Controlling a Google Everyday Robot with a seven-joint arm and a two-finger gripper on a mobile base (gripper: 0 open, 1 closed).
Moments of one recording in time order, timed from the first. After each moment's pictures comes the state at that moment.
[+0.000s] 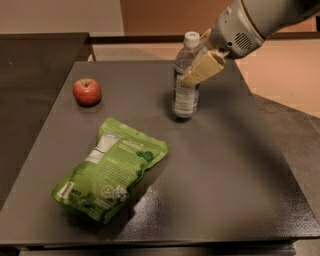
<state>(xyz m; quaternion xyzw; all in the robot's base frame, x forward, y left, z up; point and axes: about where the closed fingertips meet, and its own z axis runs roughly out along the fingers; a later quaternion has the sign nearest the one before) 0.556 -0.076 0.974 -0.61 0.70 0.18 0.32</state>
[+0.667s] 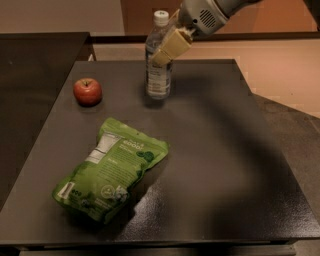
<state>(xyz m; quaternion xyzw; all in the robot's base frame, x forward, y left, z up) 0.599 -0.014 1.000 -0.62 0.68 0.20 0.34</state>
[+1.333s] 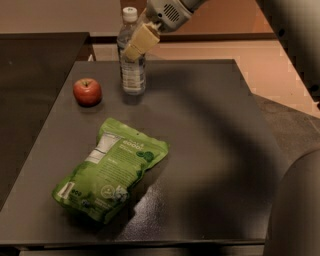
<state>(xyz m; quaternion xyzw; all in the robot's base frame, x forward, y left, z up) 0.622 0.051 0.999 -0.63 0.67 0.22 0.33</state>
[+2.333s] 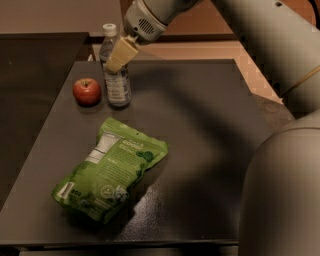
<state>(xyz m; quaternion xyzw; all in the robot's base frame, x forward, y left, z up) 0.627 0.104 0.964 -0.64 0.67 0.24 0.29</state>
